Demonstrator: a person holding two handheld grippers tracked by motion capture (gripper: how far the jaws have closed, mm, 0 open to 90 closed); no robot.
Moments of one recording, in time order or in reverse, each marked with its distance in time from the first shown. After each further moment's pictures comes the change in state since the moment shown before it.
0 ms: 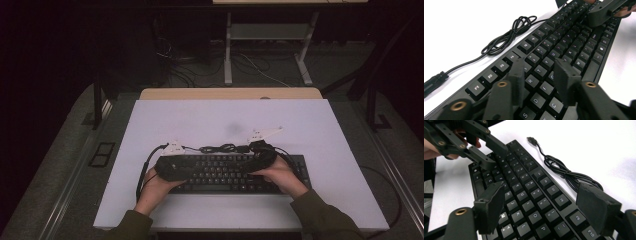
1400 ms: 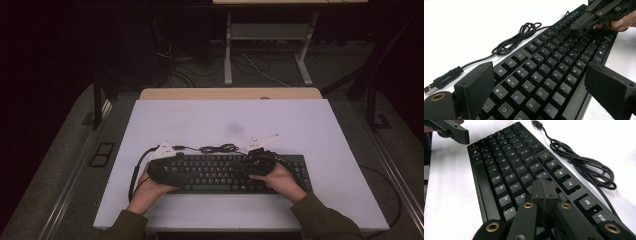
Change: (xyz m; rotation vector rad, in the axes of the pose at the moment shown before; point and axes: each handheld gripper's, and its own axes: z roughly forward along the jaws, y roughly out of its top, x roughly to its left) left arm 0.003 -0.010 -0.016 -0.075 0.027 -0.021; right arm 0.009 -0.014 0.005 0.066 -0.003 -0.051
